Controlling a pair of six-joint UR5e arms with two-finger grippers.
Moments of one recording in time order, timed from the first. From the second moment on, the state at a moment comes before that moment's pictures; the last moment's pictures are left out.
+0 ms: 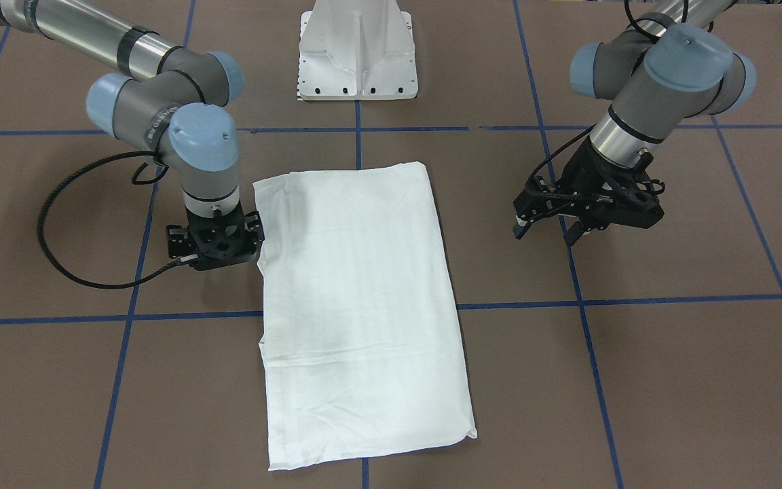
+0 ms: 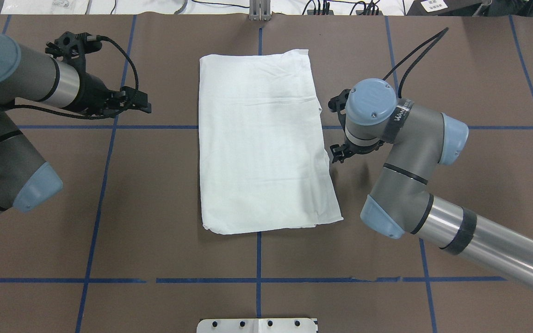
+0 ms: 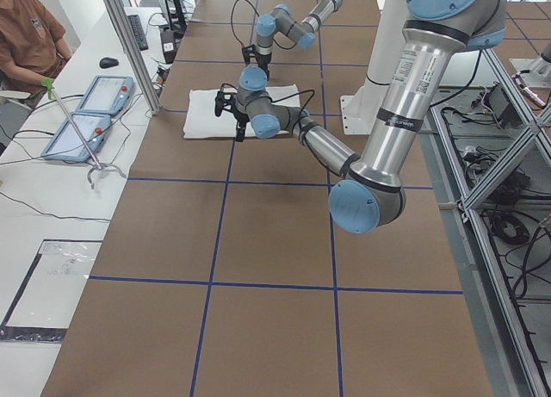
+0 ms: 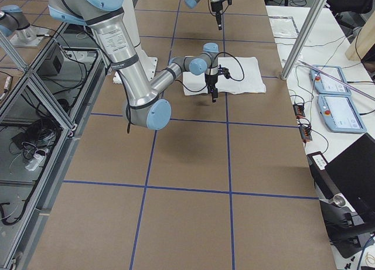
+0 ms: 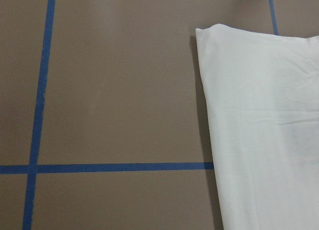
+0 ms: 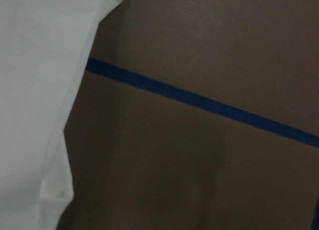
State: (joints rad) left arm -0.86 -1.93 -1.77 -2.08 -2.05 -1.14; right arm 0.65 -1.05 1.63 -1.62 1.81 0.74
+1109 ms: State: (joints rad) left arm -0.77 -1.94 -1.77 -2.07 -2.05 -1.27; right arm 0.70 -1.02 1.76 -1.61 1.96 0.80
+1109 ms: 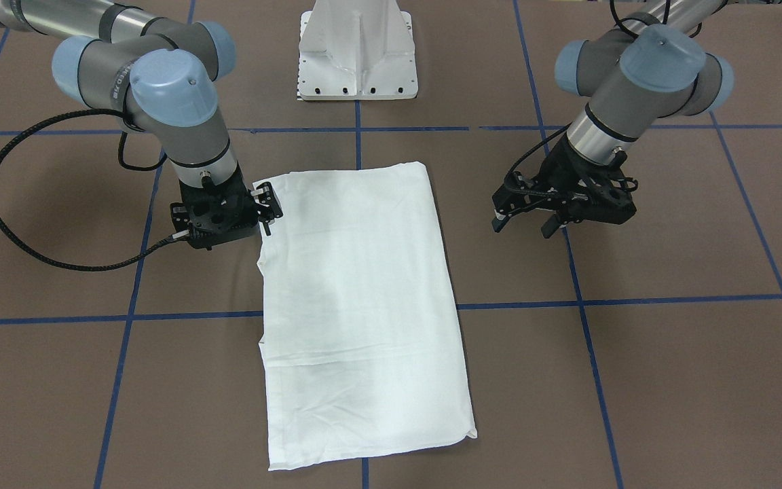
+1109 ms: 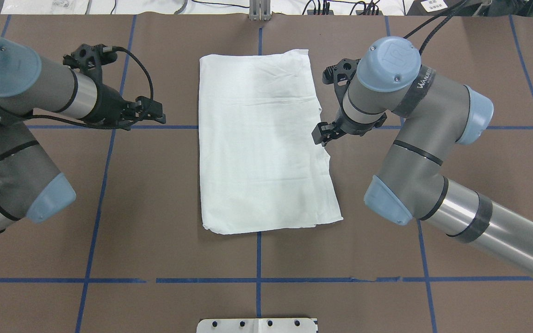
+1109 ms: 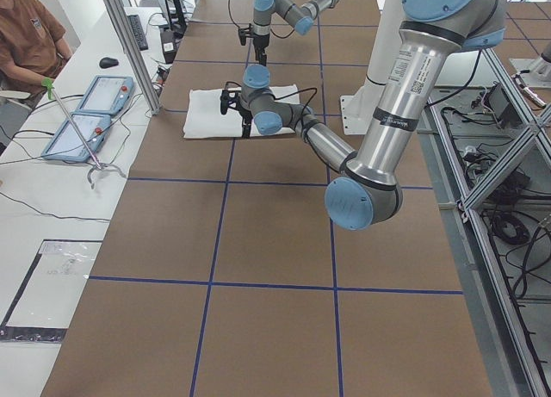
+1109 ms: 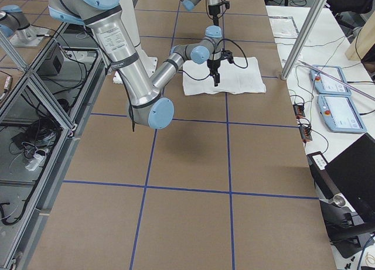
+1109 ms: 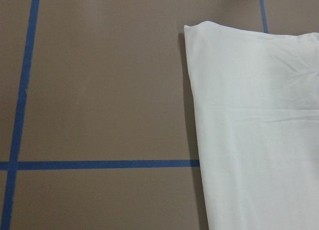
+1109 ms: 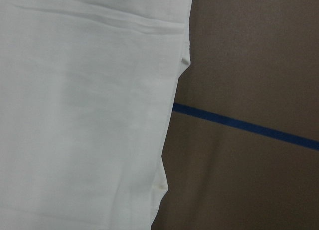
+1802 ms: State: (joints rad) left arm -0.42 -1.97 -1.80 -2.04 -1.87 -1.76; right arm 0.70 -1.11 1.91 -1.61 2.04 0.93
